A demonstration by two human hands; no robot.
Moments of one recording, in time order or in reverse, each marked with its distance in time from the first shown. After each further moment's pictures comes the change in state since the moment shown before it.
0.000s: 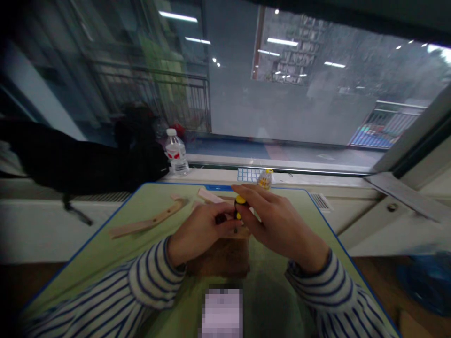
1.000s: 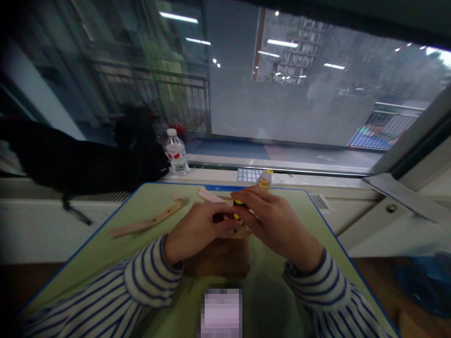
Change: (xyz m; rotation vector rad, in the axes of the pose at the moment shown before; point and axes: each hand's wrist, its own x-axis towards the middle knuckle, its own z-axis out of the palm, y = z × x) left_hand -0.001 -0.001 -0.004 0.000 -0.012 -0.046; right_hand 0.004 -0.002 0.004 -0.006 0.065 -0.031
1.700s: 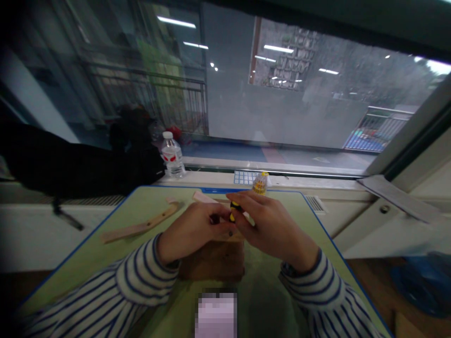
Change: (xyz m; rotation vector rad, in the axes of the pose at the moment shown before) left_hand 0.005 0.004 -0.005 0.017 -0.055 0.024; right_hand -0.004 0.002 -0.003 0.066 -0.074 0.047
